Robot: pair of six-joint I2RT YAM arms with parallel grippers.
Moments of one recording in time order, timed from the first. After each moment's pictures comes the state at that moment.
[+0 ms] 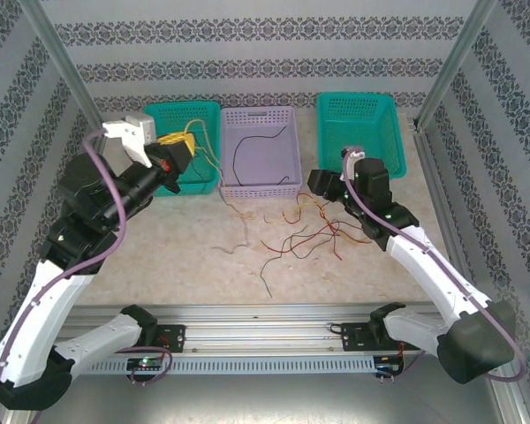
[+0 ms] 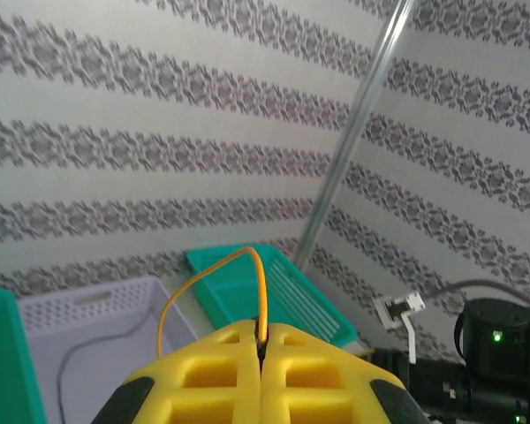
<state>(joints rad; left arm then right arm) -0.48 0.93 1.36 -0.40 0.12 -0.32 0.37 1.11 0.89 -0.19 -0.18 0.49</state>
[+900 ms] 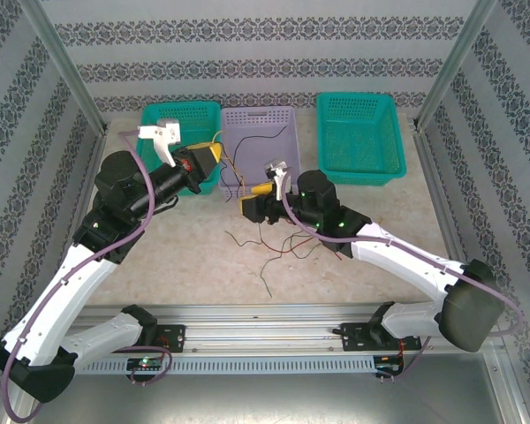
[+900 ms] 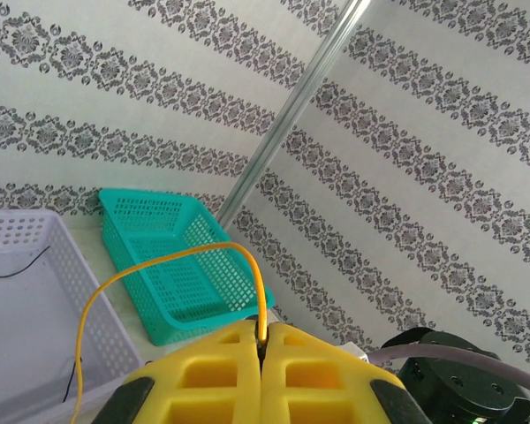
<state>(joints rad) -0.48 0.98 1.20 -0.21 0.27 -0.54 0.77 1.29 0.95 0.08 -0.30 0.38</state>
